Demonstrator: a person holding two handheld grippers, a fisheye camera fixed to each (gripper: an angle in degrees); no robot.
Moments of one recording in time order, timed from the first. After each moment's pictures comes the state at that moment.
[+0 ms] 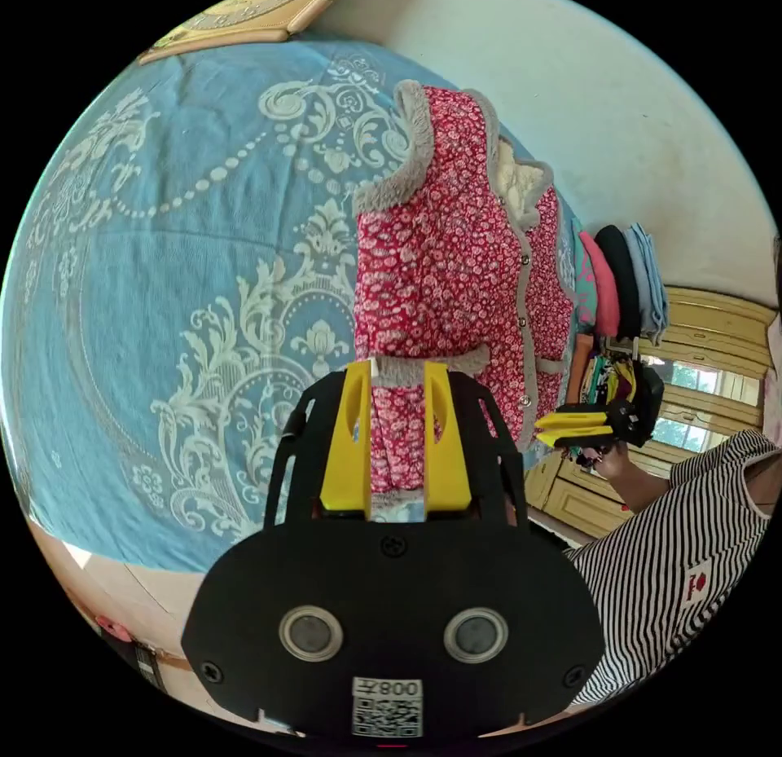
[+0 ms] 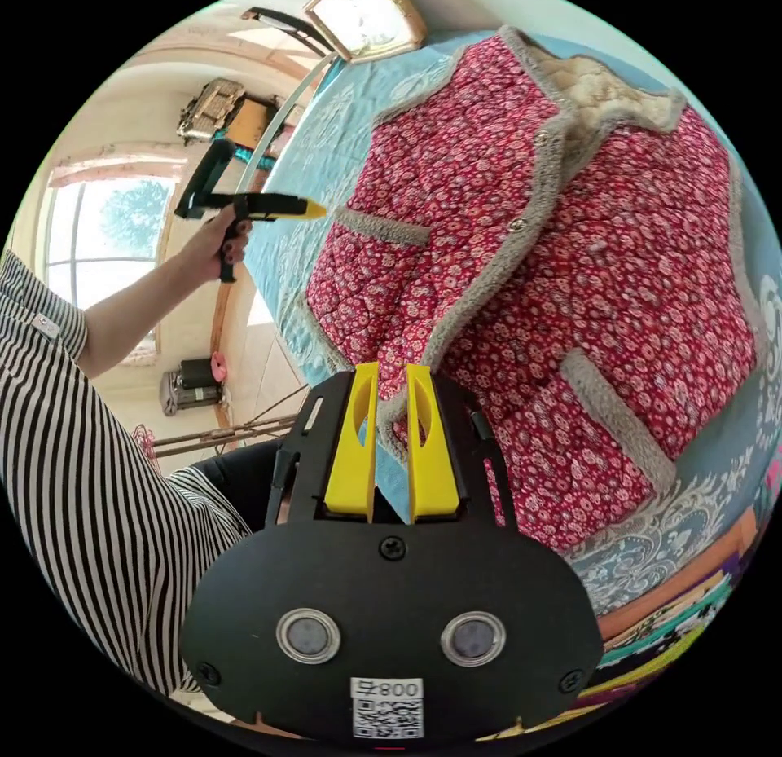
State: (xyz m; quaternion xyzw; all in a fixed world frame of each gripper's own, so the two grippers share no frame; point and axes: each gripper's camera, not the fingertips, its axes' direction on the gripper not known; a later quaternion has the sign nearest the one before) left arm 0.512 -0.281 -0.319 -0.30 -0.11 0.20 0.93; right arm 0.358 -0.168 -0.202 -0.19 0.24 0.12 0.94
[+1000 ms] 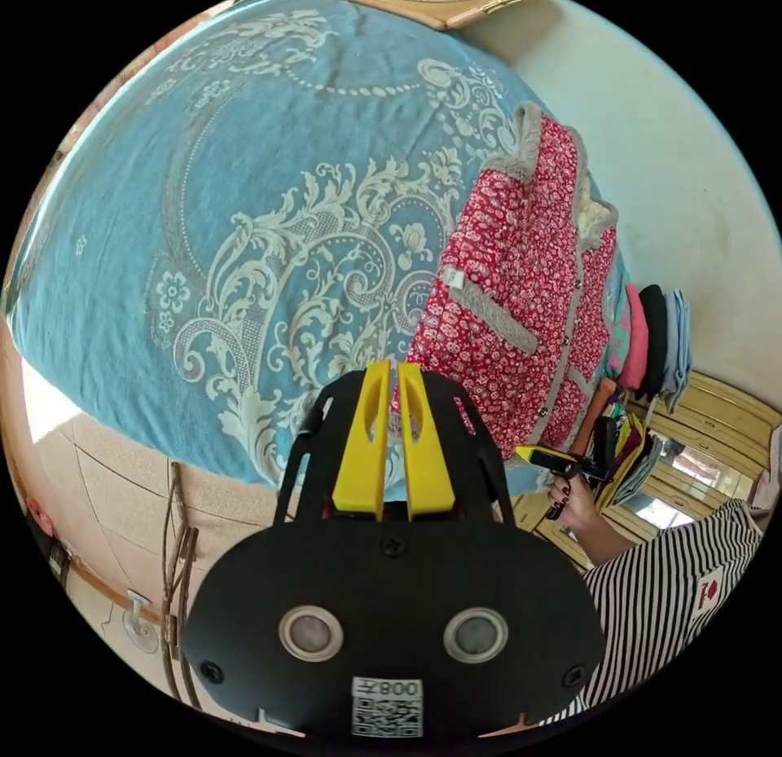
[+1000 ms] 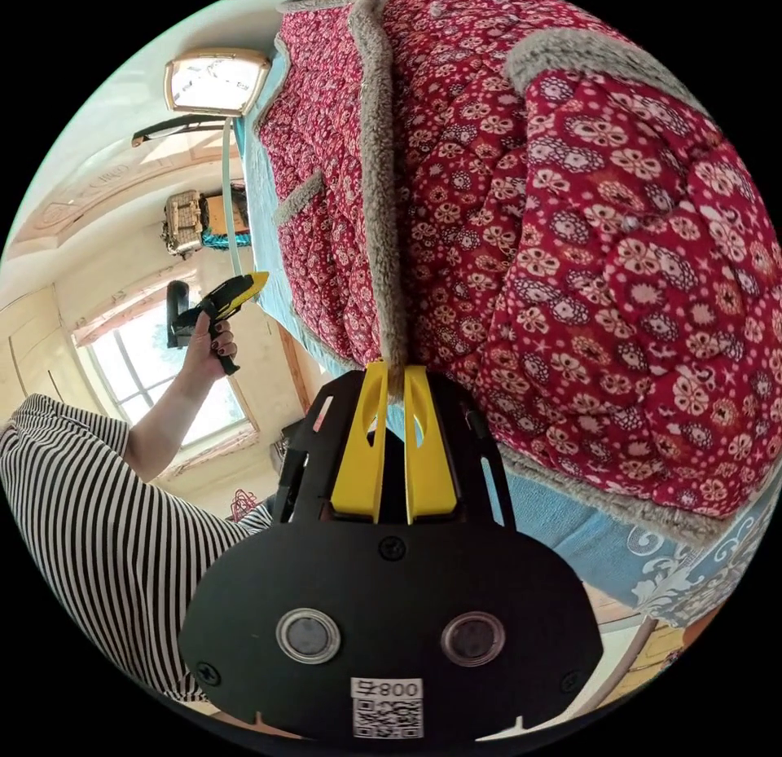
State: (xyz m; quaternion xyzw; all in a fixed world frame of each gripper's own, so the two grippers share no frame) left arm 0.510 -0.268 -0.352 -0.22 -0.17 0.08 0.96; right arm 0.436 -0.069 -0.229 -0.12 0.08 0.33 0.93
